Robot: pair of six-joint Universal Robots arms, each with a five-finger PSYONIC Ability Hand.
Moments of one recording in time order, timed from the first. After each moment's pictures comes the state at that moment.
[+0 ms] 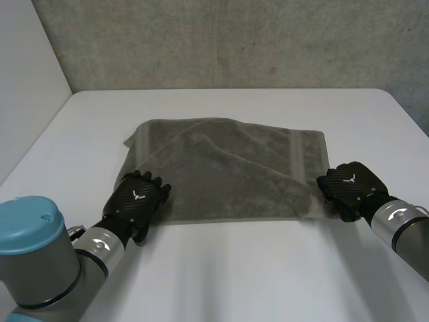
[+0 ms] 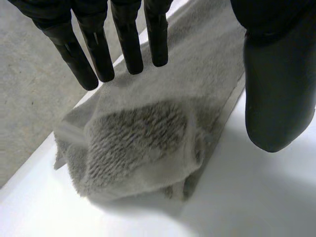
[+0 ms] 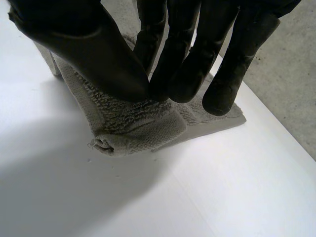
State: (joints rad) left arm 4.29 -1.89 -1.99 3.61 -1.44 3.71; right arm 1.67 -1.28 1.89 -0.20 1.17 2.47; left_hand 0.48 0.47 0.48 0.48 0.48; right_hand 1.31 1.32 1.34 1.34 1.16
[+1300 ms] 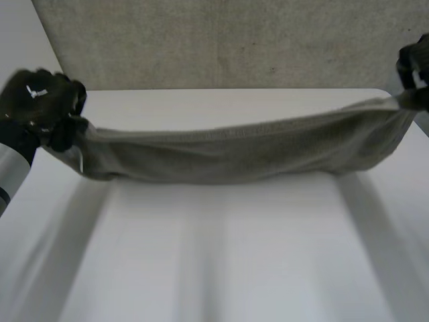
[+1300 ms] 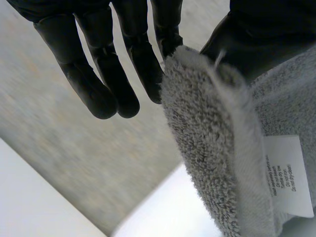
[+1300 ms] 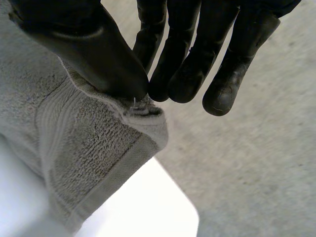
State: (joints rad) left arm 4.58 -1.46 -1.83 3.35 -1.31 3.54; right arm 1.57 -1.64 1.38 0.37 1.18 2.56; left_hand 1.43 1.49 1.54 1.51 1.46; right_hand 1.31 1.32 1.34 1.34 1.16
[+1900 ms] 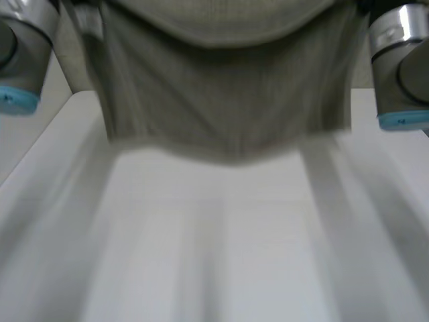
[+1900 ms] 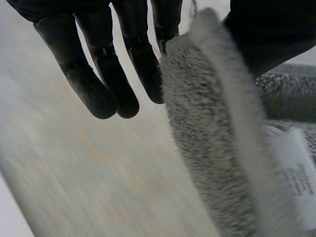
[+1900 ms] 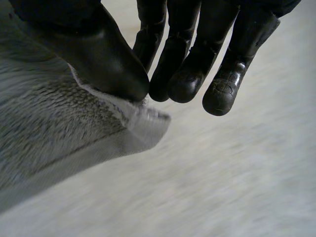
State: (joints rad) left arm 4.45 -2.11 -0.71 3.37 -1.46 3.41; right arm 1.88 -1.06 0.94 -0.56 1.51 2.34; left_hand 1.43 1.50 1.55 1.52 1.46; right_hand 1.31 1.32 1.34 1.34 1.16
